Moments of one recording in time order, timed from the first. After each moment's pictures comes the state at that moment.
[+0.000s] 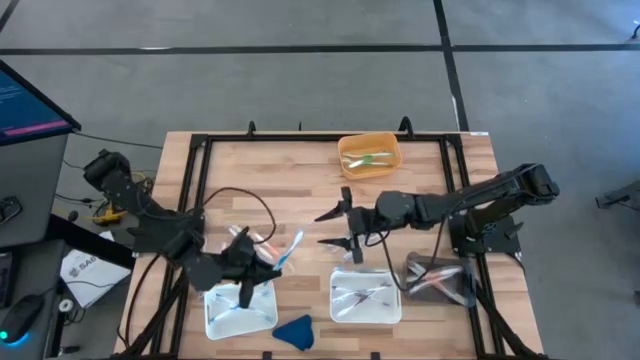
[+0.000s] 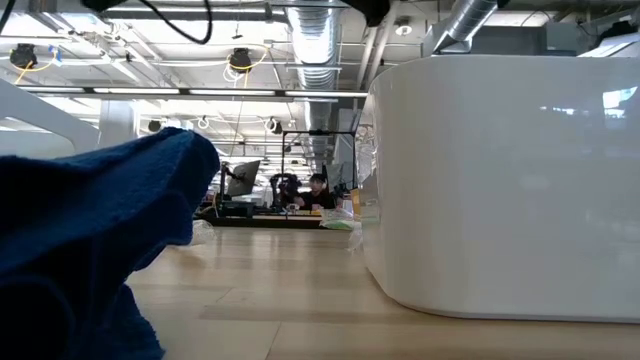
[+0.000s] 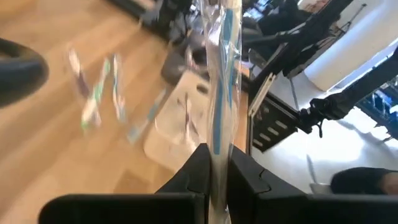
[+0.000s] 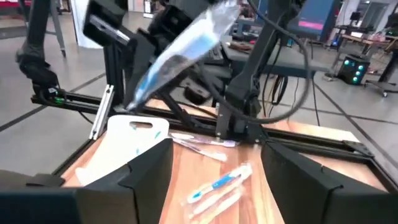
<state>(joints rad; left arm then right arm) -0.73 1.20 0.85 -0.11 -0.67 -0.89 0.17 1.47 0.95 0.40 0.03 -0.10</state>
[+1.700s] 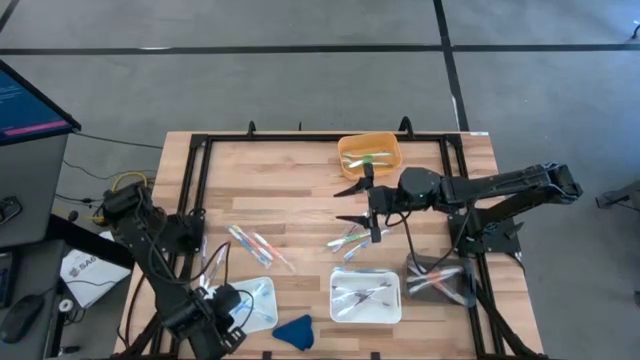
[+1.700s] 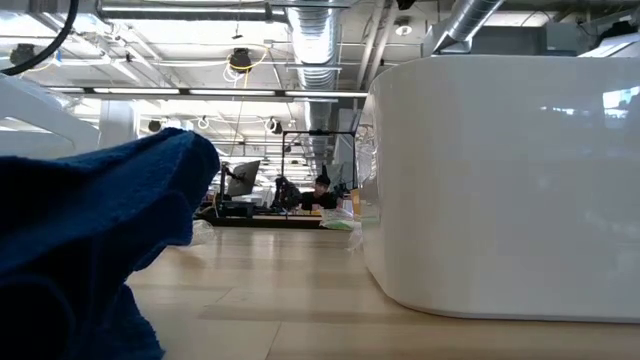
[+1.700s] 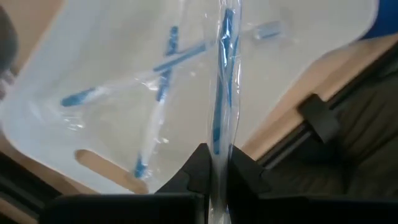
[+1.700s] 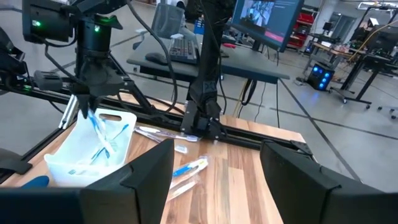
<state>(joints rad) -0.99 1.67 1.28 -1.01 -0.14 -1.83 0.09 1.25 0.95 0.16 0.03 -0.22</state>
